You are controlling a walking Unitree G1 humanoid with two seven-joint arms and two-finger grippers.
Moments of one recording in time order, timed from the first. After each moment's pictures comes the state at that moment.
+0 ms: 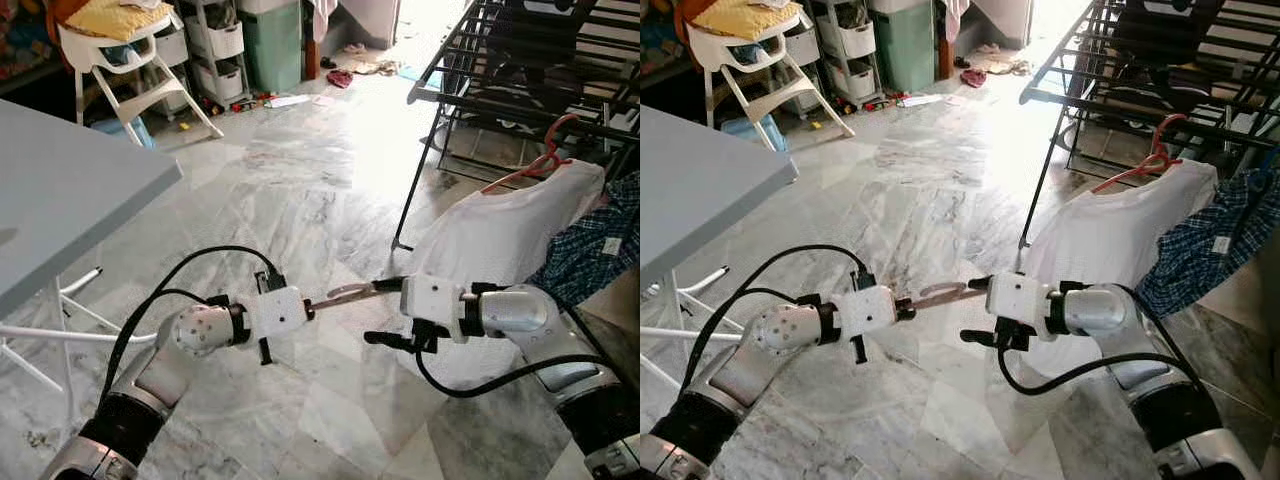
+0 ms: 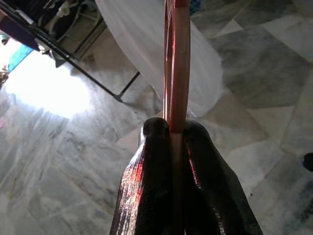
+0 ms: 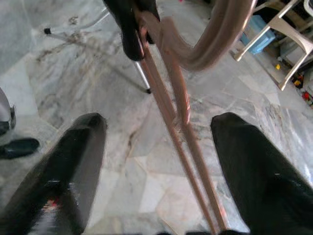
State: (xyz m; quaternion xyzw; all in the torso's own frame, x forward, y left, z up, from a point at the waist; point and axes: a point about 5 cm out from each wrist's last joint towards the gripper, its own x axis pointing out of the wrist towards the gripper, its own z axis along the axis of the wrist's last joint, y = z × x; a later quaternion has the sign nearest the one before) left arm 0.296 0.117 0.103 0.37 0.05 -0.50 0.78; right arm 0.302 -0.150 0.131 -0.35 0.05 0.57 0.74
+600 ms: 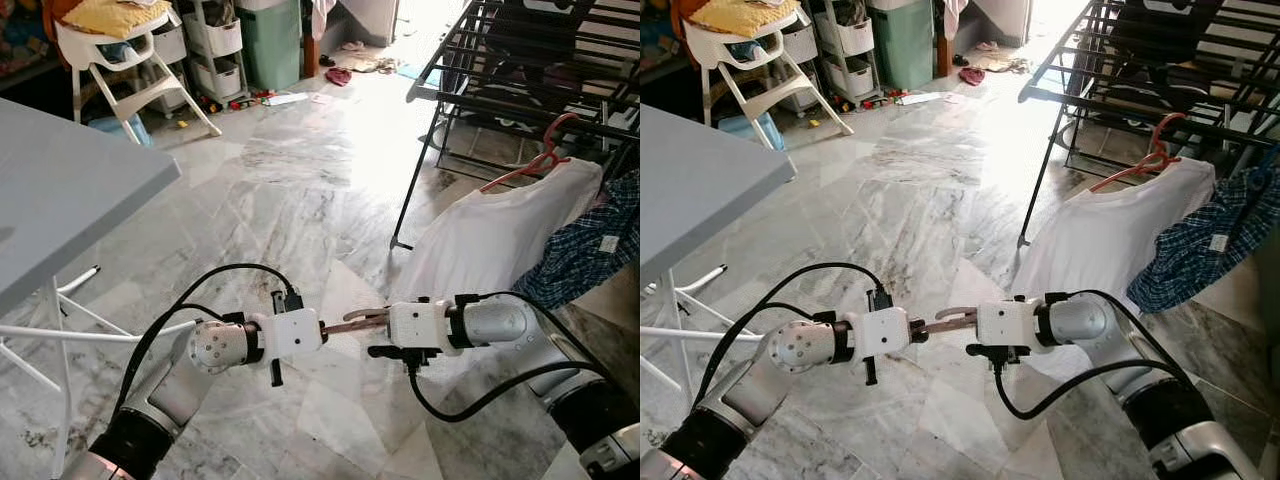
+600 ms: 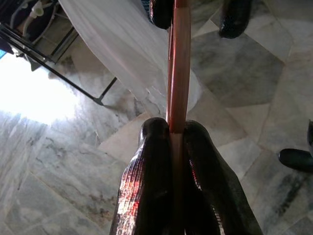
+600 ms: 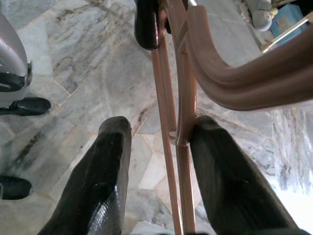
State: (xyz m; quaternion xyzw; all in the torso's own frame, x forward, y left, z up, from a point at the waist) left arm 0.282 0.102 0.091 0.37 0.07 -0.52 0.76; right arm 0.298 -0.146 0.110 -0.43 0.09 0.59 0.68
